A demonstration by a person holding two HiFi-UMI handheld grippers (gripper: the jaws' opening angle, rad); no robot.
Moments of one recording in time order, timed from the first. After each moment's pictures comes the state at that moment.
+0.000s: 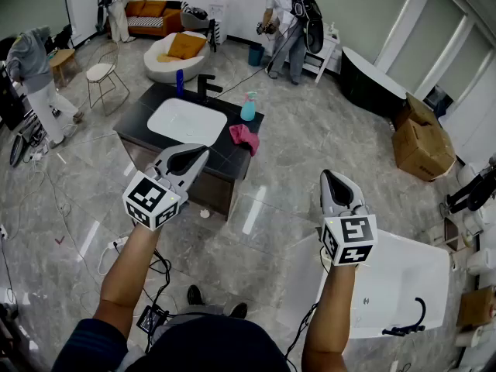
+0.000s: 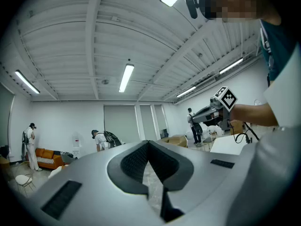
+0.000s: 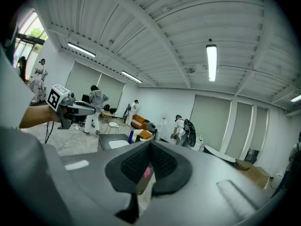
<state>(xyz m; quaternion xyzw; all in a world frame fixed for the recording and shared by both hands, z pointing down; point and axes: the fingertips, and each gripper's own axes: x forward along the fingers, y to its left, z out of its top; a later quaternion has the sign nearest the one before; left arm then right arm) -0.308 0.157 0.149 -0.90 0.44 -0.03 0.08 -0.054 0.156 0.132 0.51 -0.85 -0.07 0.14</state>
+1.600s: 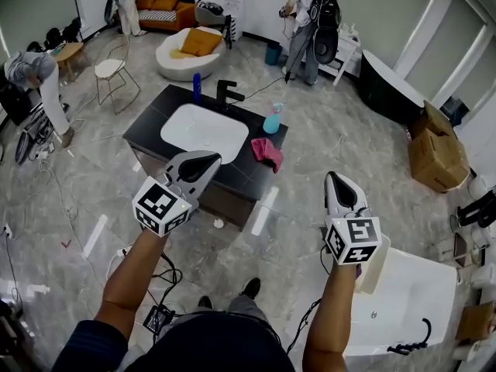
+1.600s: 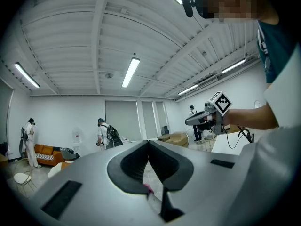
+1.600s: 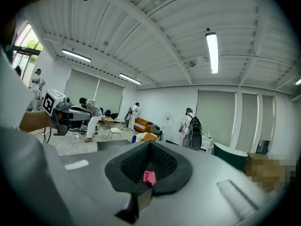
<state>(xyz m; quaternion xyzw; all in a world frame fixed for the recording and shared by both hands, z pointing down) -0.394 0.045 0.177 -0.90 0.43 -0.04 0.06 -0.152 0.017 0.168 0.50 -0.86 -0.04 0.10</state>
